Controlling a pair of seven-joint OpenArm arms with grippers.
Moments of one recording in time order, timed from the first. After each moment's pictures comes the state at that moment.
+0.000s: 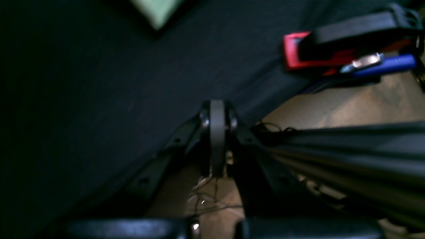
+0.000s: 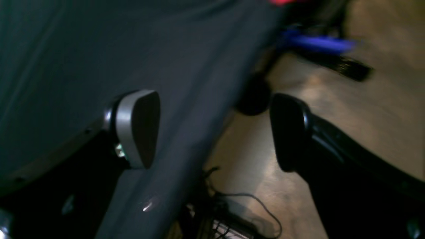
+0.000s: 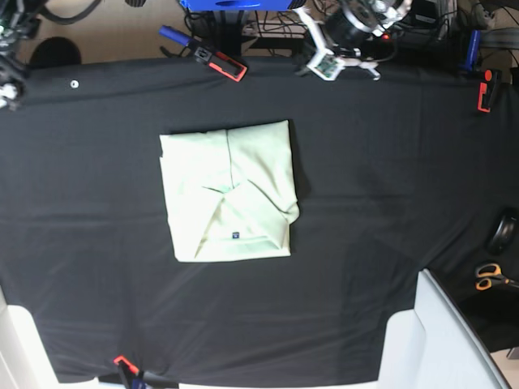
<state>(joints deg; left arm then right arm) 38.5 -10.0 2.4 90.8 12.4 -24.2 2.1 -30.4 -5.6 40.6 106.8 21.8 40.6 -27.8</state>
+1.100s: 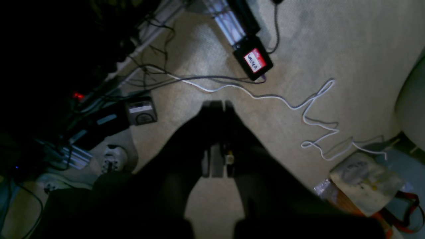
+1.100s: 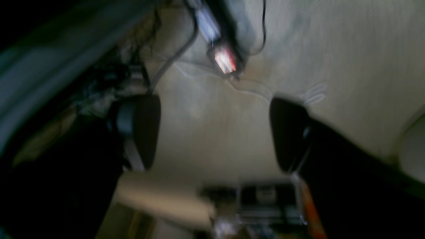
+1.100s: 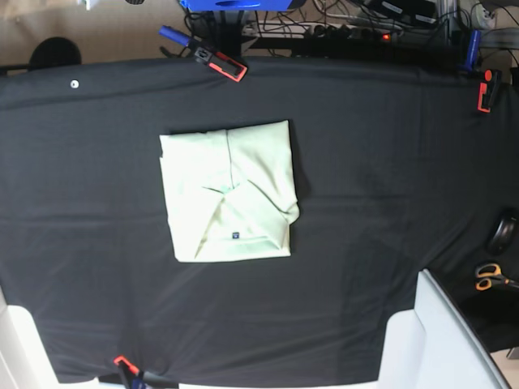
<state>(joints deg) 27.4 -4.7 8.1 39.0 24.3 -15.9 1.3 -18.2 3.3 53.8 23.6 -10.2 32.1 -19.7</state>
